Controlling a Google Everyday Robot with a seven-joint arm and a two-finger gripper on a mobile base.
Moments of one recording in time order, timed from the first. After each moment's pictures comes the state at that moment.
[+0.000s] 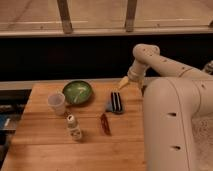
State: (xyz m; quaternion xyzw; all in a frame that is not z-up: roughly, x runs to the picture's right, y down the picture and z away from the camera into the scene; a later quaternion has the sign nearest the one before) arm 0.154 0.001 0.878 -0.34 0.15 0.61 0.70
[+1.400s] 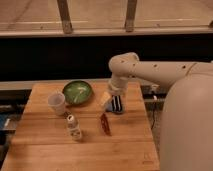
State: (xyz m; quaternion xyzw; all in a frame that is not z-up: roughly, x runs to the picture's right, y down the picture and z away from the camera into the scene) arm 0.027 0.075 0.773 -0.35 0.11 0.46 0.81
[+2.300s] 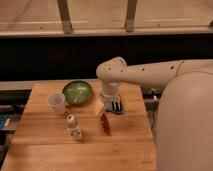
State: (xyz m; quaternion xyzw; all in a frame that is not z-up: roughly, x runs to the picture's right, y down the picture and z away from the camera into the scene) arm 0.006 0.114 0.755 -0.34 0.14 0.41 0.83
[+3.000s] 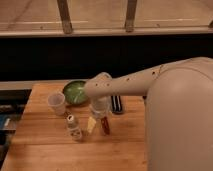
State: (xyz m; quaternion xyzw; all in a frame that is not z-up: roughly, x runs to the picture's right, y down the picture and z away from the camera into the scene) arm -0.034 0.193 0.756 -0.40 0.16 0.34 0.84
